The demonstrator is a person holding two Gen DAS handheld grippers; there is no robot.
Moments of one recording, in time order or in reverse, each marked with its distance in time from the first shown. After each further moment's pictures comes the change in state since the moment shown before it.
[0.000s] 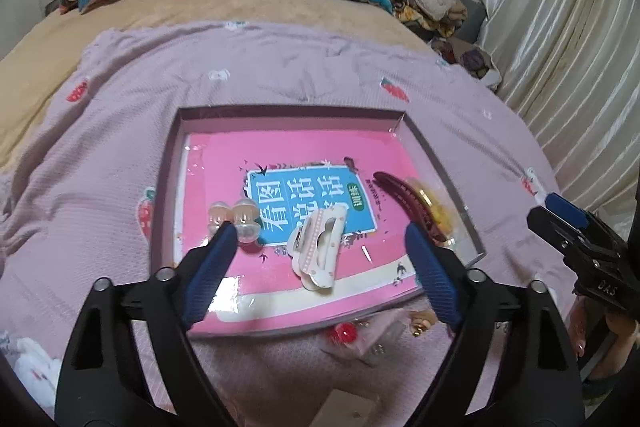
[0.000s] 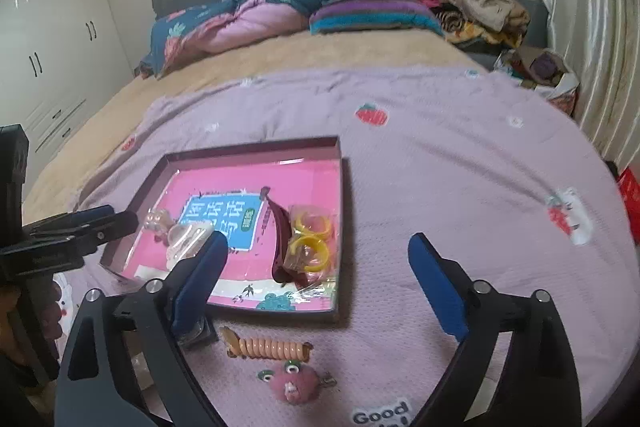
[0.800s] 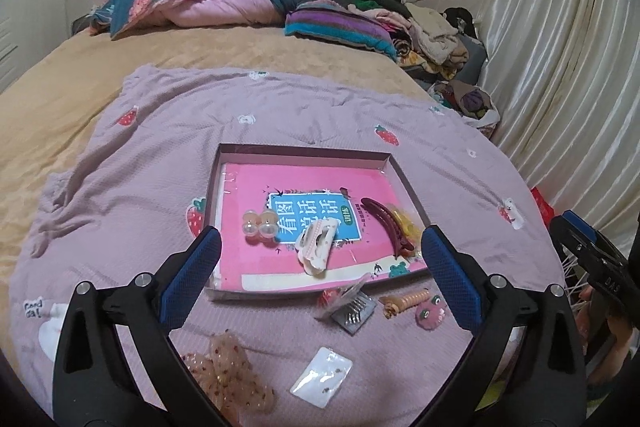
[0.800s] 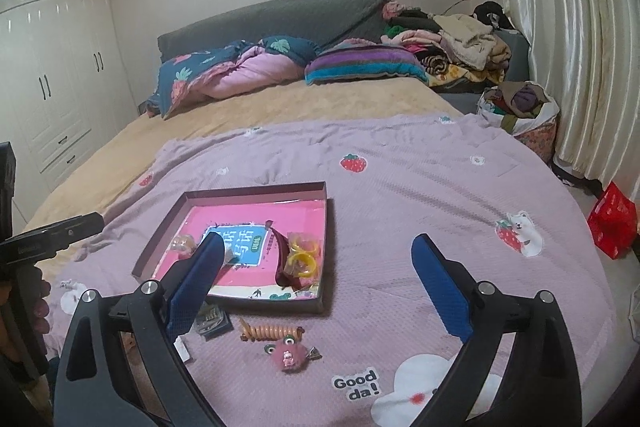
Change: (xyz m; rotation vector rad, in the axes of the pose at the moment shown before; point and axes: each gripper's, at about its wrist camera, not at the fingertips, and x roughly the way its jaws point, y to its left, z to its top) left arm -0.093 -0.012 -0.014 -0.031 -0.150 0.034; right arm -0.094 -0.013 -0.005 0.010 -0.152 -0.009
